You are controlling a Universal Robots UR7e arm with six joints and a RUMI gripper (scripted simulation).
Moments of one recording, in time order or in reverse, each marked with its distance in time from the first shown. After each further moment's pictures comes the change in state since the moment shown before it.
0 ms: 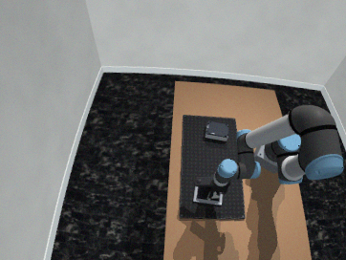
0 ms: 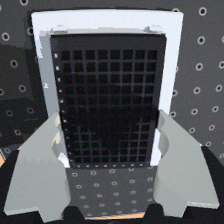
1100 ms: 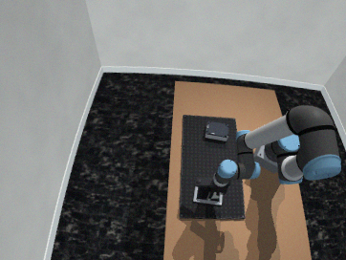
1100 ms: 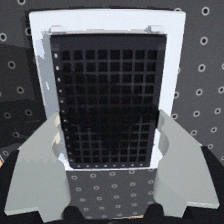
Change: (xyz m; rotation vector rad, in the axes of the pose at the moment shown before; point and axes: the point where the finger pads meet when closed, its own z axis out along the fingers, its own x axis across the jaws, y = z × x) arm 0.000 0.000 0.005 0.000 0.000 0.000
